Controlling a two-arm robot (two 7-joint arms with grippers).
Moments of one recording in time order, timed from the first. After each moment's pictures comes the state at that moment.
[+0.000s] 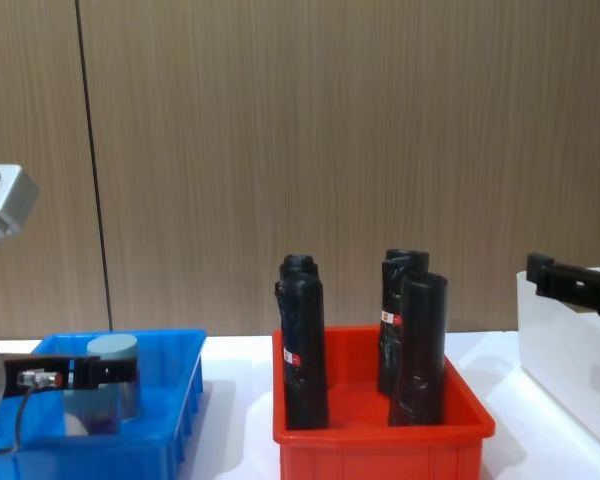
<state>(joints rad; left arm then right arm) -0.40 0.36 0.28 -1.22 -0.44 0.28 -0.07 -0.01 0.34 -0.23 -1.77 0.29 0.03 0.07</state>
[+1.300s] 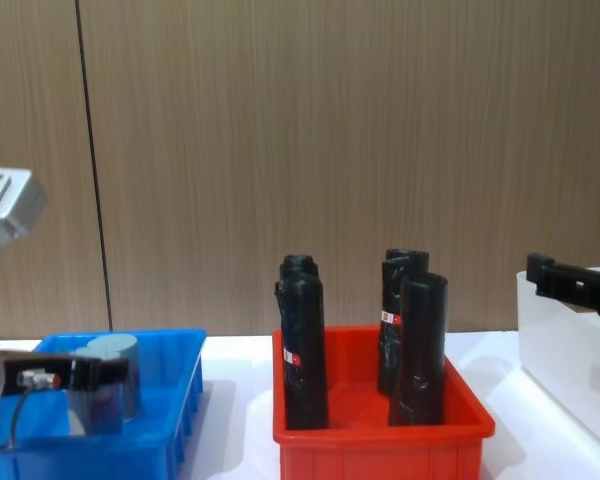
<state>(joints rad) -0.44 0.35 0.28 -1.16 -0.38 0.27 -0.14 -0.01 0.34 -0.23 -1.77 0.29 0.03 0.07</state>
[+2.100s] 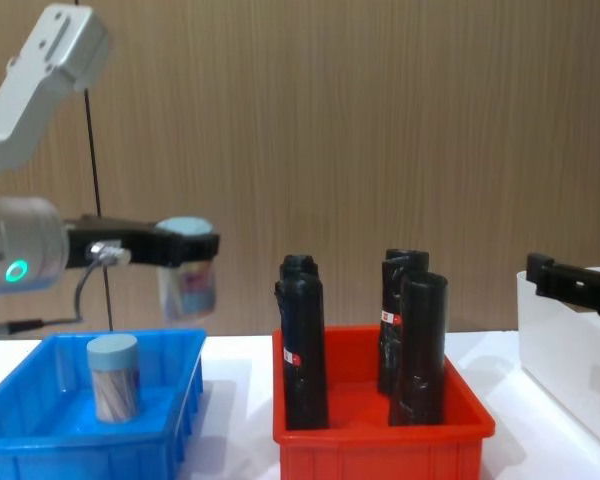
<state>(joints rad) -0.43 0.36 0.29 -1.42 -0.30 0.28 -0.27 -0.01 0.34 -0.23 -1.77 0.29 0.03 0.07</state>
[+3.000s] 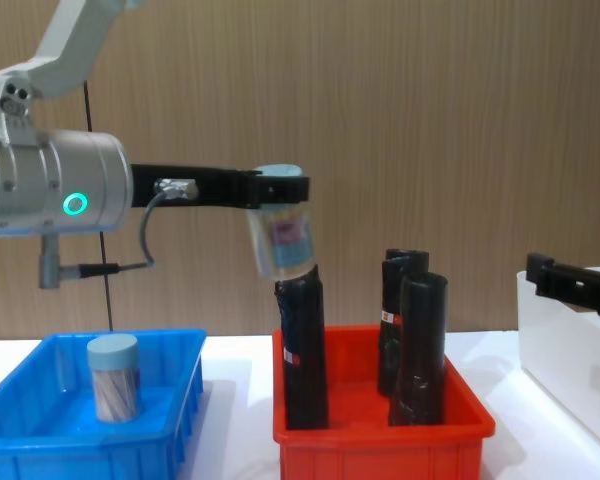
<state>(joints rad) -0.48 0.32 0.31 -1.48 -0.36 0.33 -0.43 -0.01 0.34 -0.23 -1.77 0.29 0.03 0.07</state>
